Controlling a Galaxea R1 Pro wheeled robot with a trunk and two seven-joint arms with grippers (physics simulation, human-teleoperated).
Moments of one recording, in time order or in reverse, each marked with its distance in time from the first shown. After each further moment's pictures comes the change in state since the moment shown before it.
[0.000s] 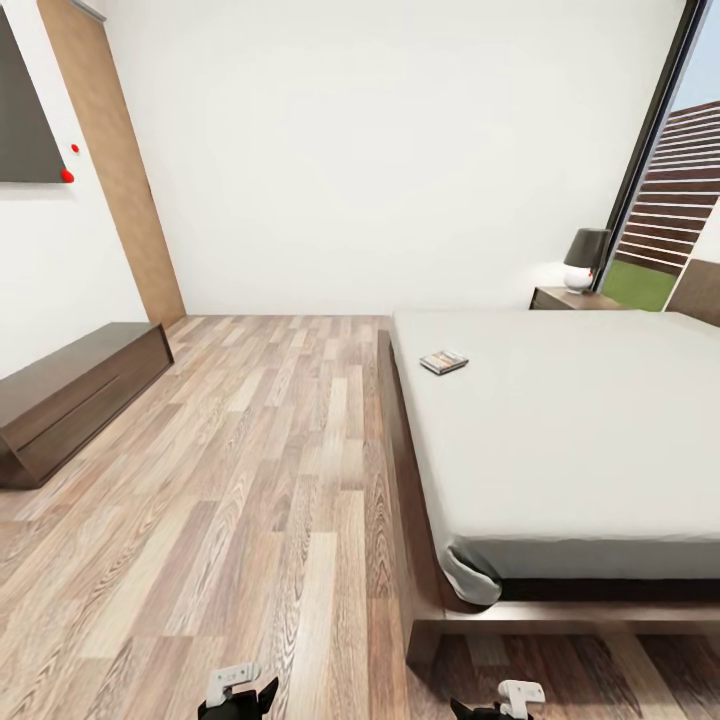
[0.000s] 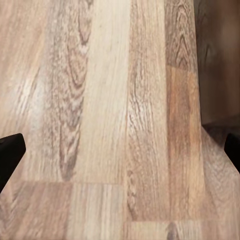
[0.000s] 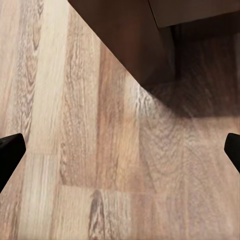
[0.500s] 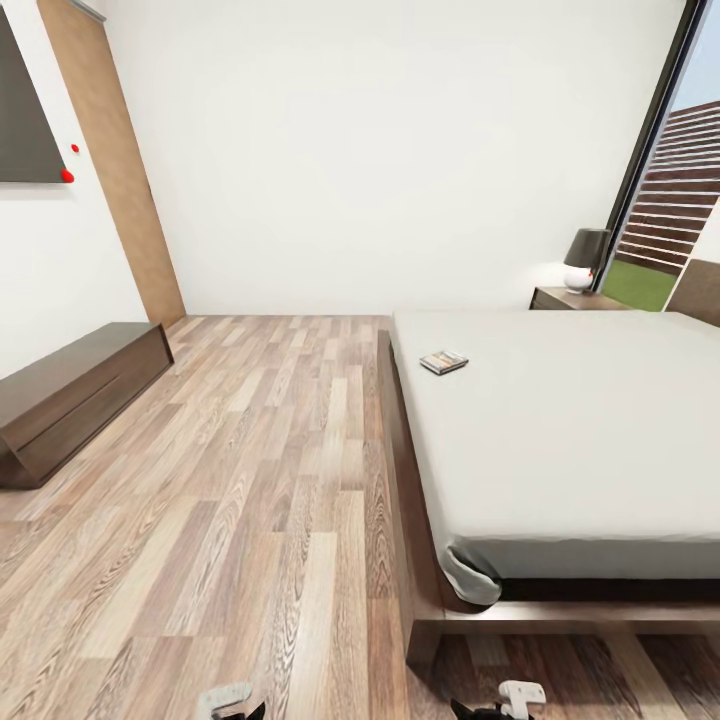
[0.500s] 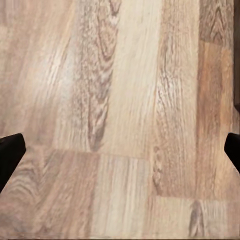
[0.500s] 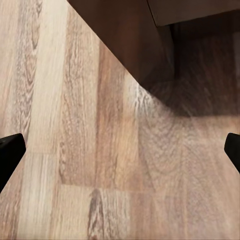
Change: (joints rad) left arm 0.000 0.019 -0.005 0.070 -0.010 0.004 0.085; right arm 0.000 -0.002 0.000 0.002 0.002 0.001 -0.001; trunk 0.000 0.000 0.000
